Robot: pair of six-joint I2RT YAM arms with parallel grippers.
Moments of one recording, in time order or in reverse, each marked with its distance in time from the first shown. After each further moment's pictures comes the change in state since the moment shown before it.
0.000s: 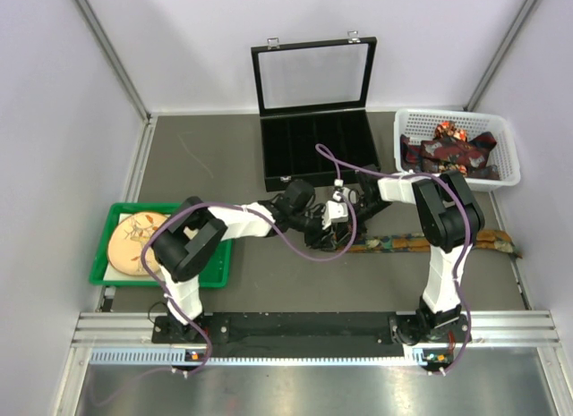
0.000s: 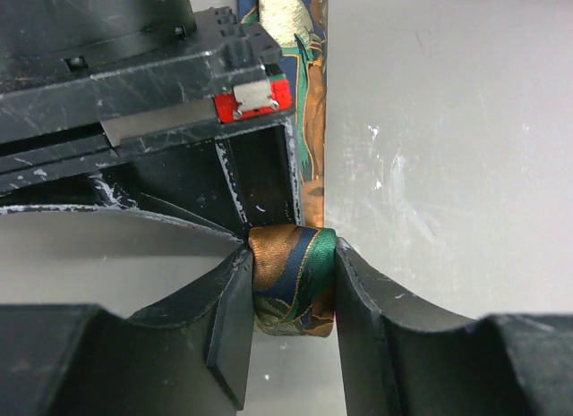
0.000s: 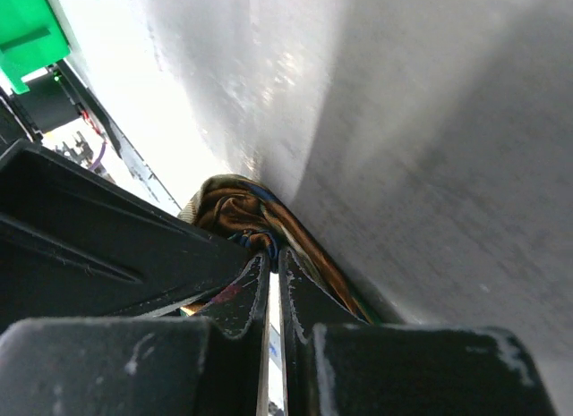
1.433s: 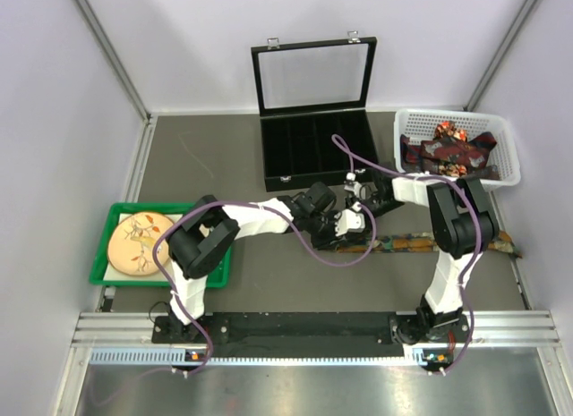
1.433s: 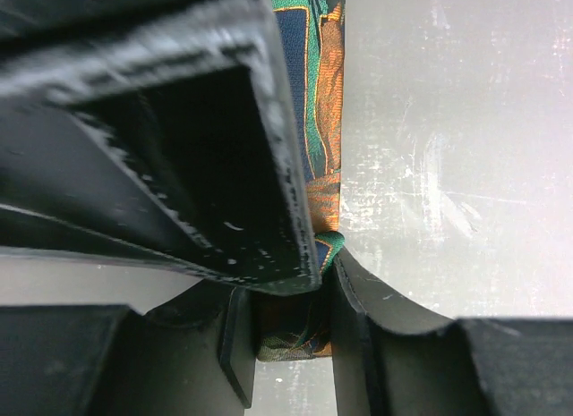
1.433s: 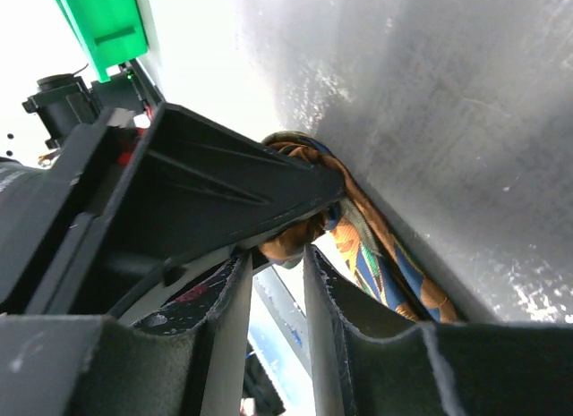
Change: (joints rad) left arm -0.087 0.103 0.201 -0.314 -0.225 0.142; right arm -0.082 -0.100 -0.054 0.008 -0.134 -0.001
